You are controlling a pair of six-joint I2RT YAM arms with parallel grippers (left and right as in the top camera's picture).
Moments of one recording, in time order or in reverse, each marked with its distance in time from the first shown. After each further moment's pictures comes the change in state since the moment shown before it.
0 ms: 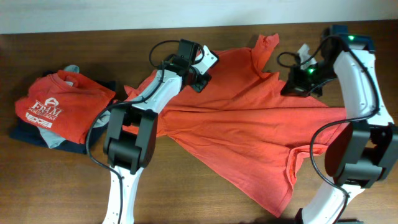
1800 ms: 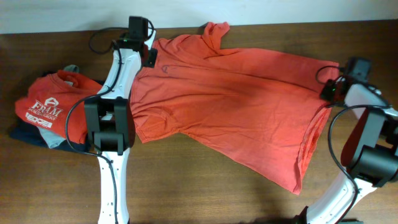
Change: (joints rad) left arm 0.275 0.222 0.499 -0.351 -0.376 -0.173; right arm -0.257 0.080 -0.433 0.968 0.528 0.135
